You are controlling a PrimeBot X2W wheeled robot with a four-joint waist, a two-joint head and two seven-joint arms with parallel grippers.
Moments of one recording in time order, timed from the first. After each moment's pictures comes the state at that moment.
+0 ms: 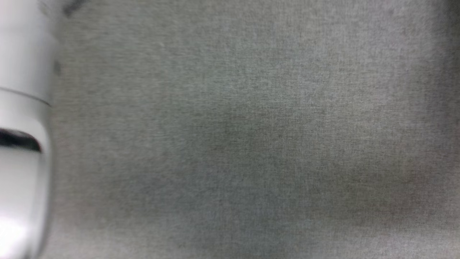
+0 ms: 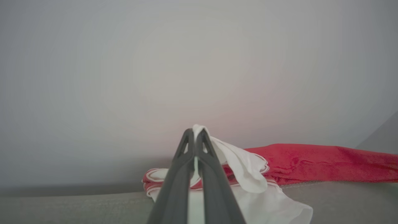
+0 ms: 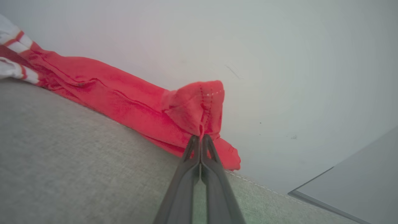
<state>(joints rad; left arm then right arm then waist) -1.73 0.23 -0.45 1.16 -0.68 -0.12 -0.23 -1.57 -0.18 0.11 1.12 -0.14 0.13 -0.27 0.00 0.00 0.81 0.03</state>
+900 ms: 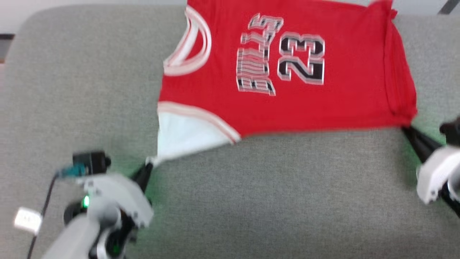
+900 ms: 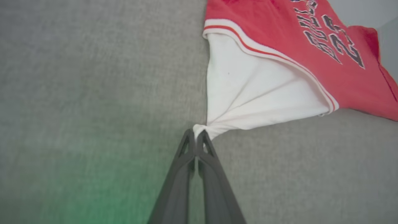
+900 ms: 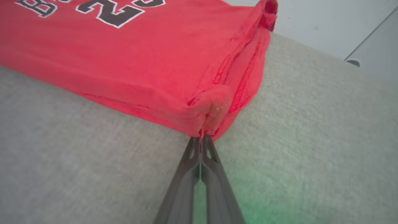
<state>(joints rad) -0.42 0.50 -0.49 0.29 -1.01 0.15 0.11 -0.66 -0.63 0.65 0.63 0.64 0.13 -0.11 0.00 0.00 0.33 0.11</state>
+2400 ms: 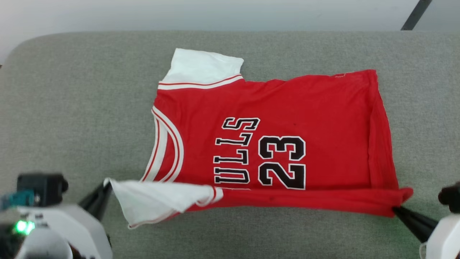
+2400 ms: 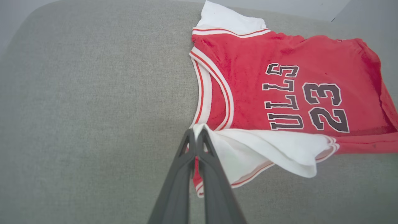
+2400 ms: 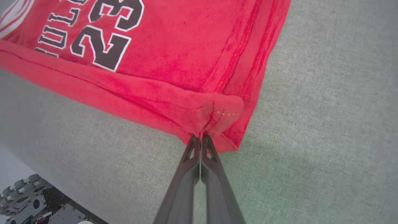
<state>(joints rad) -0.01 0.93 -0.37 -0.55 -0.96 0.57 0.31 0.07 -0.60 0.13 -0.22 0.67 0.13 0.55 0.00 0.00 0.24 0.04</state>
